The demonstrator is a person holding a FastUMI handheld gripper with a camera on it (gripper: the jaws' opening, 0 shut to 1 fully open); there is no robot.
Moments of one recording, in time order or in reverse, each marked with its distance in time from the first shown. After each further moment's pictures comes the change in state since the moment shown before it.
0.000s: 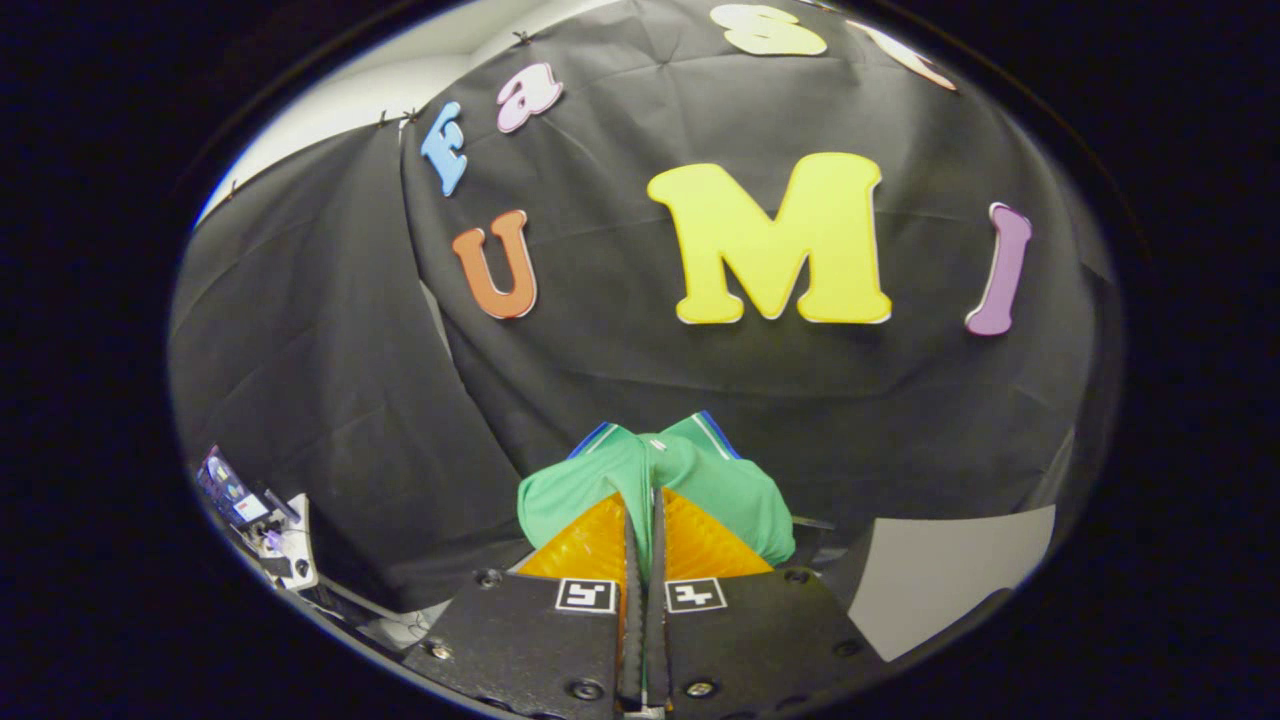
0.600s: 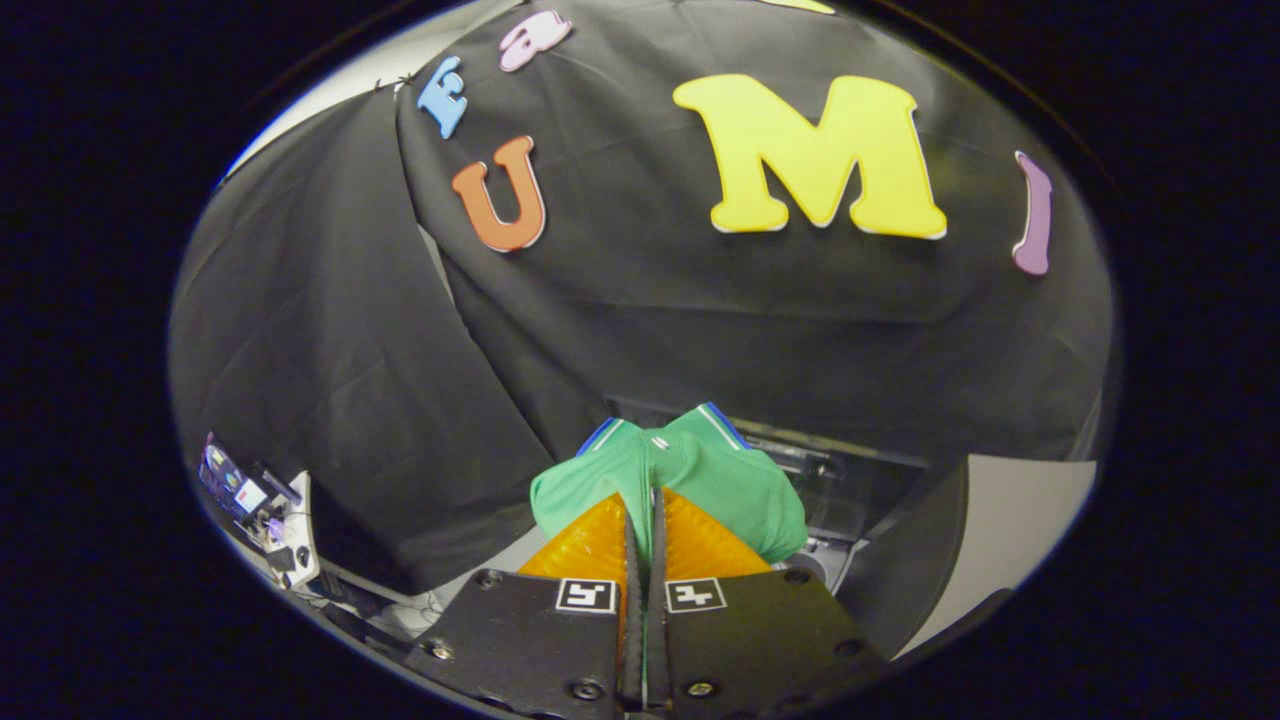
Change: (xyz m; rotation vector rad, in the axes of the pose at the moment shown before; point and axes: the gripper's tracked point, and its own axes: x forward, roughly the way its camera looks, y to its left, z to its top) arm 0.078 0.024 -0.099 0.034 0.164 0.000
